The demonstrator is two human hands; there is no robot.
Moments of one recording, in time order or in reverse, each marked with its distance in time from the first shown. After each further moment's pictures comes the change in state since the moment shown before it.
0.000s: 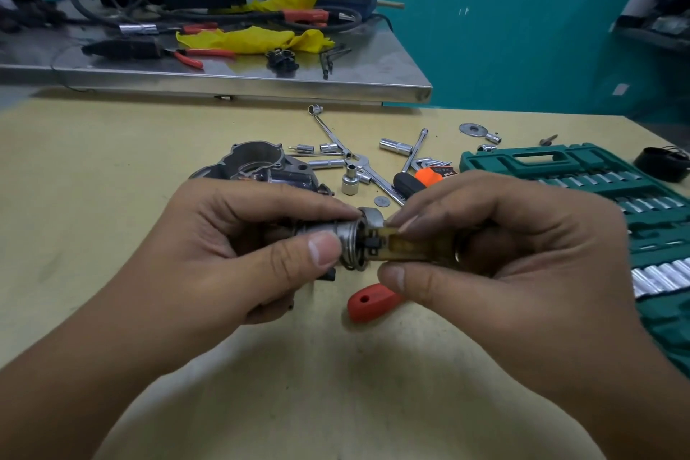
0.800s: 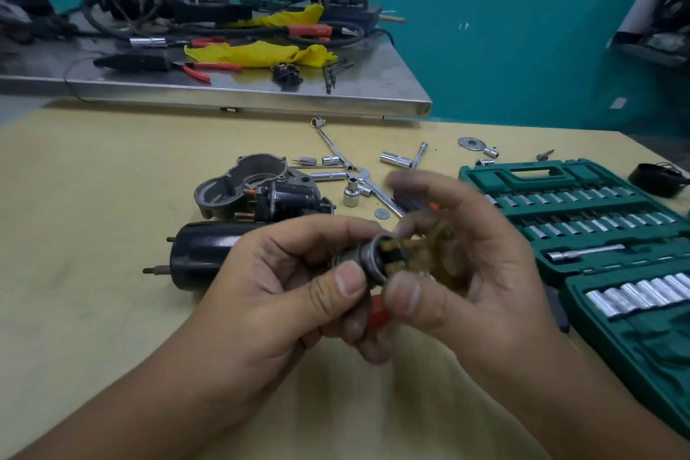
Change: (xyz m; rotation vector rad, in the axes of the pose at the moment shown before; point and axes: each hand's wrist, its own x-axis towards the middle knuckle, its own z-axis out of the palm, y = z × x) left_hand -0.007 -0.013 0.040 -0.521 0.014 -0.107; right_hand -0.007 0.021 0.013 0.275 0.035 0.162
